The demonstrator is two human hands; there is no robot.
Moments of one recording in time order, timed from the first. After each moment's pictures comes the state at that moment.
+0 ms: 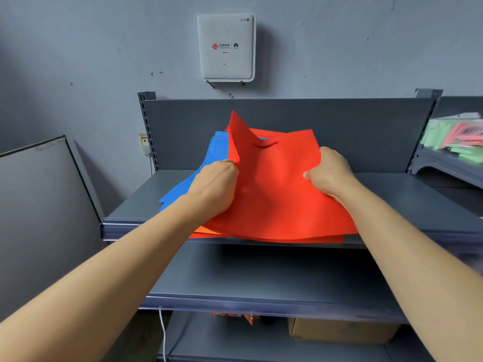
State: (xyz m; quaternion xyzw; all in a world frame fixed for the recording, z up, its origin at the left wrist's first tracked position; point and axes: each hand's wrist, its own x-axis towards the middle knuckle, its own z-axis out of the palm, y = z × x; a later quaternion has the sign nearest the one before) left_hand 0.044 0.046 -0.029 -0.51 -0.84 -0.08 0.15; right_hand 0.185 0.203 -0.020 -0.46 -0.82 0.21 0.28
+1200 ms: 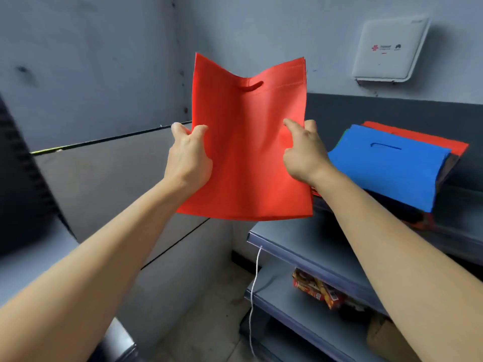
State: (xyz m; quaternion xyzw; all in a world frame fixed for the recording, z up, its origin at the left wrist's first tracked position) left_hand 0.098 -0.263 -0.010 -0.12 -0.90 -0.31 0.27; right_hand 0.142 -0.081 0.009 -0.07 -0.94 0.23 0.25
